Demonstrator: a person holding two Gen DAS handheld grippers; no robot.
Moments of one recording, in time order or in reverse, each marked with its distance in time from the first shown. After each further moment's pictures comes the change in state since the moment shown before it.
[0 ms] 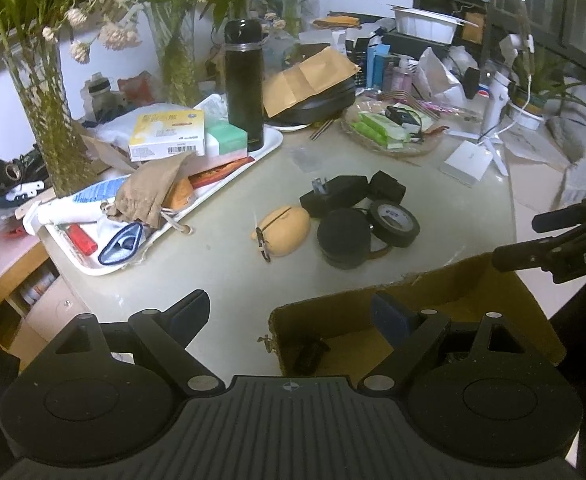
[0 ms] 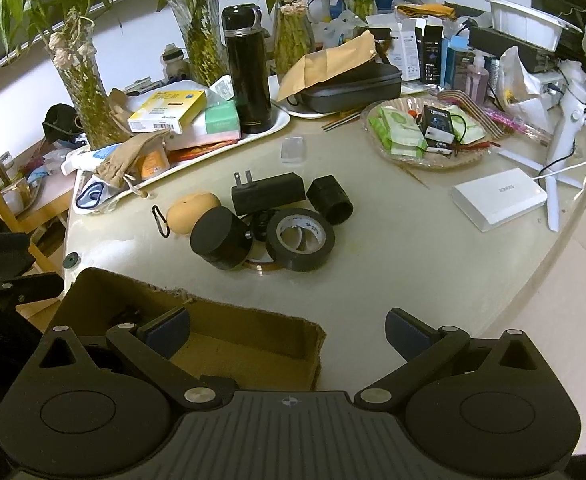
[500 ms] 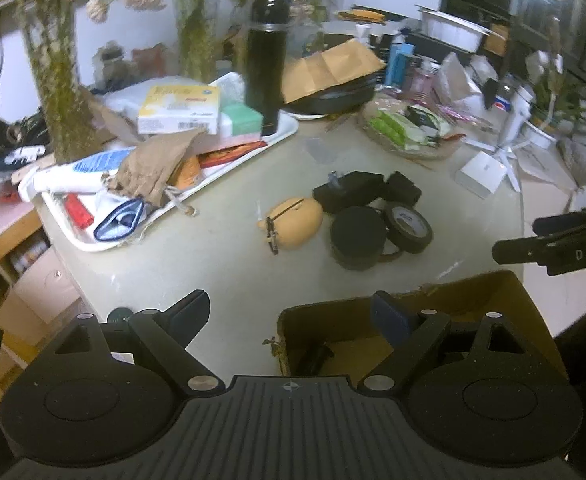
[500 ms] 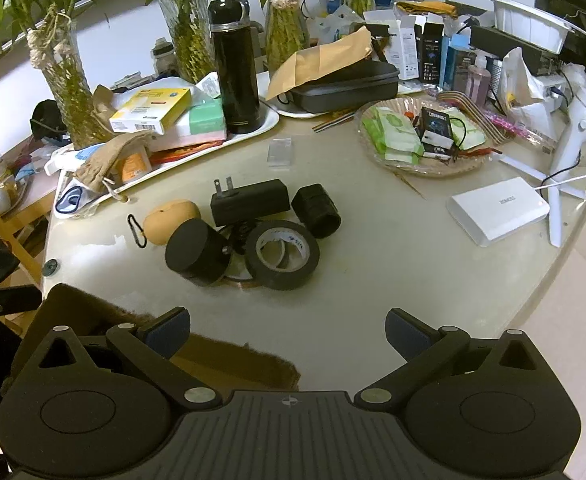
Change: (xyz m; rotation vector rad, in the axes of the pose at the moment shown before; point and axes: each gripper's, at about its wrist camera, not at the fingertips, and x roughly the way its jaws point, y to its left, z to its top) left arm 0.018 0.017 0.001 -0.108 0.036 -0.012; right arm 0.027 -0.013 0.022 -0.020 0.017 -0.025
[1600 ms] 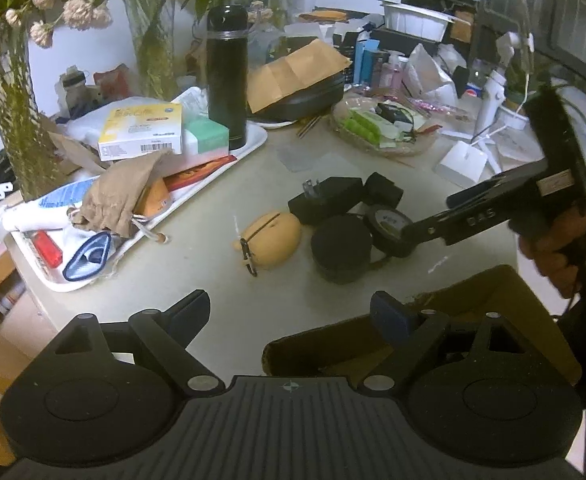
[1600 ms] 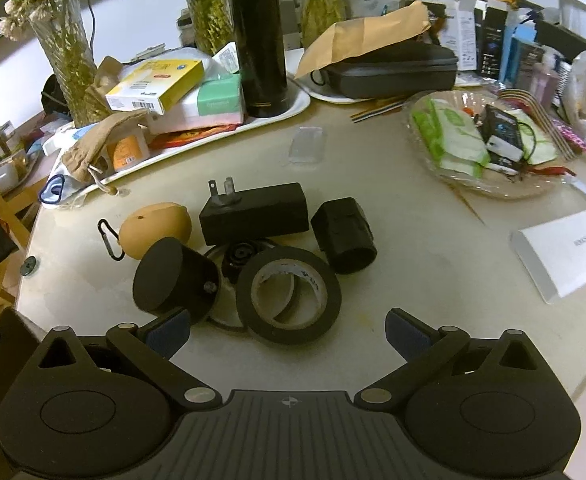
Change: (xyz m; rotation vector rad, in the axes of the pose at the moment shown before) left arm 0.019 -0.006 0.008 0.116 -0.031 -0.064; right arm 0.096 -0.011 0.038 -0.085 0.056 0.112
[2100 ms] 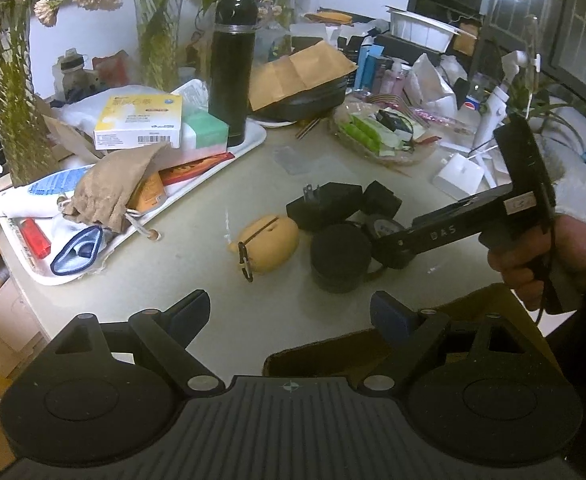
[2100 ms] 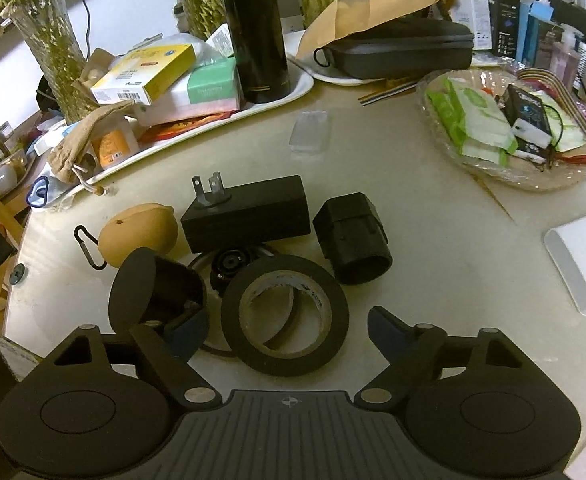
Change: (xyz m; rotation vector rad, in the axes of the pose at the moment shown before) left arm 0.008 0.013 0.008 -0.052 0.007 -0.052; right arm 0.037 -0.009 0.010 0.015 0.044 0.043
